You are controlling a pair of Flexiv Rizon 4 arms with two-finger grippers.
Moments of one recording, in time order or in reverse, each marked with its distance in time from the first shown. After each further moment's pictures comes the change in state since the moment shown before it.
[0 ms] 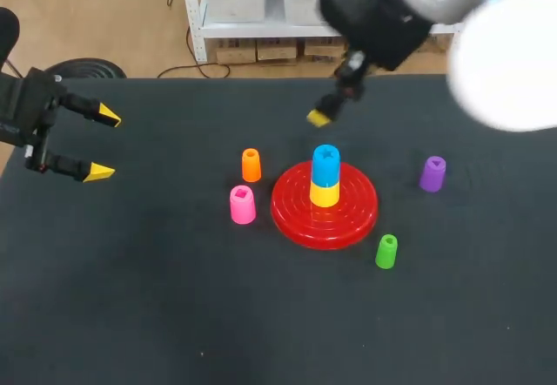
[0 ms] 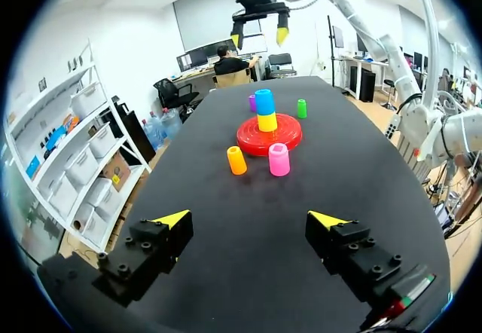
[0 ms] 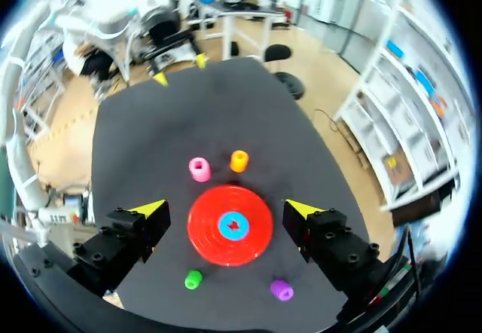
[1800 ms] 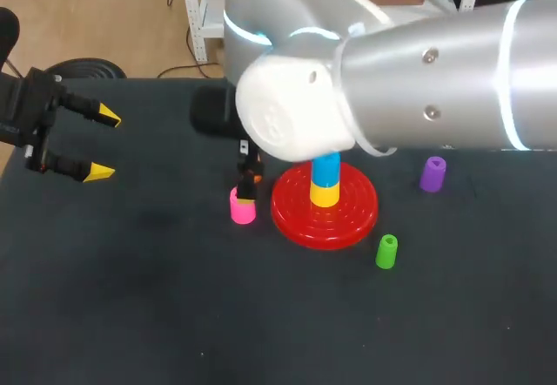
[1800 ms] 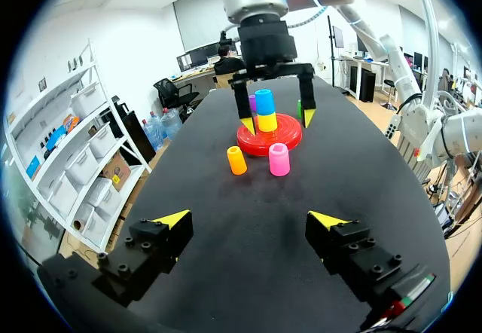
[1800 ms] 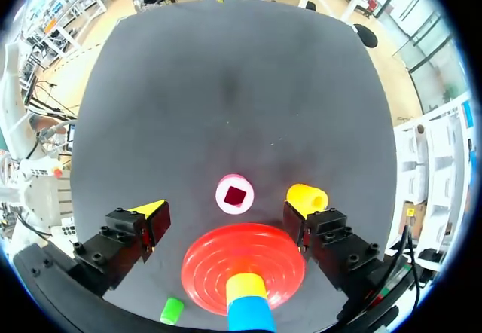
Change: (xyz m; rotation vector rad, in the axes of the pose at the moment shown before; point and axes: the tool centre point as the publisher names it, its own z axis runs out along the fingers) left arm 0.000 0.000 0.000 0.000 0.000 0.000; right arm -0.014 0.049 0.163 -0.172 0.315 -0.319
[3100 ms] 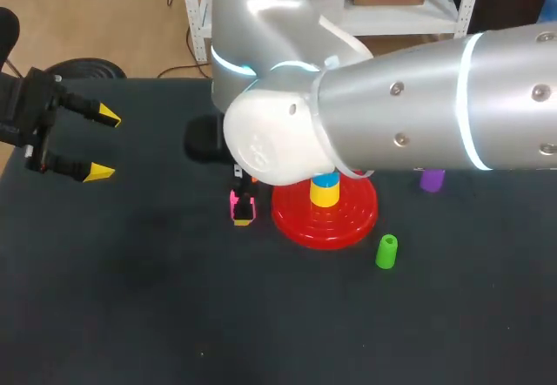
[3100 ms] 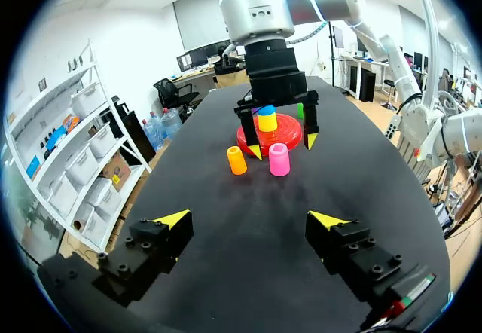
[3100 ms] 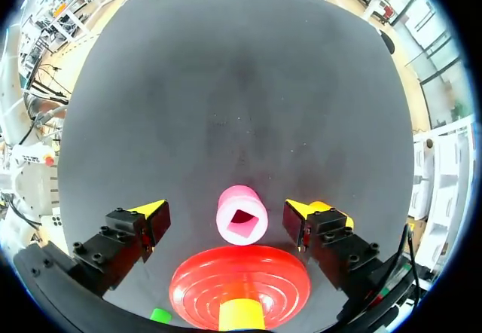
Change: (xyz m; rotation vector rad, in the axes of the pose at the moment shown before) left arm 0.000 0.000 0.000 0.000 0.000 0.000; right arm -0.004 0.002 0.043 -0.028 0.037 -0.079
